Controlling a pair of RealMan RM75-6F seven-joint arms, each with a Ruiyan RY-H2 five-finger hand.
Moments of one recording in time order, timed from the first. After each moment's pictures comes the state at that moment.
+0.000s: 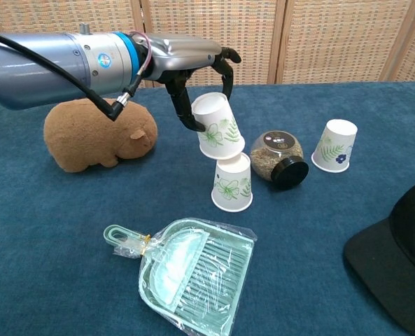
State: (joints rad) left arm -1.11 -1.52 -0.28 -1.56 0.87 0.81 0.65; right arm 0.21 -1.19 0.18 -1.43 -1.32 1.31 0.31
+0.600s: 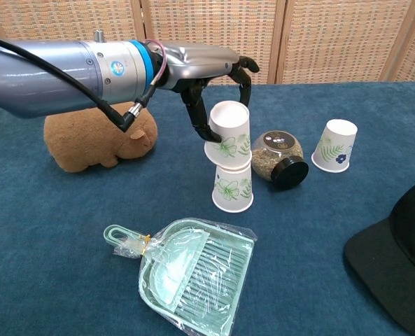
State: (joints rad) left arm -1.15 -1.53 -0.26 -1.58 0.88 0.81 0.60; right arm 0.21 -1.20 0.19 -1.41 -1.31 1.30 0.32
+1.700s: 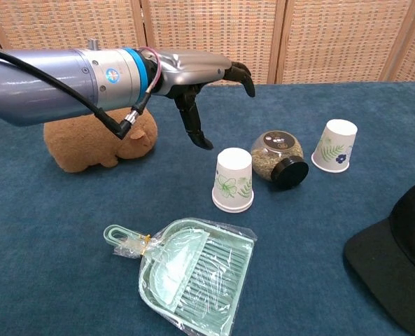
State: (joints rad) left arm -1.16 -1.53 -0.21 -1.59 0.85 0.87 0.57; right arm 0.20 -1.19 0.19 -1.42 -1.32 1.30 0.32
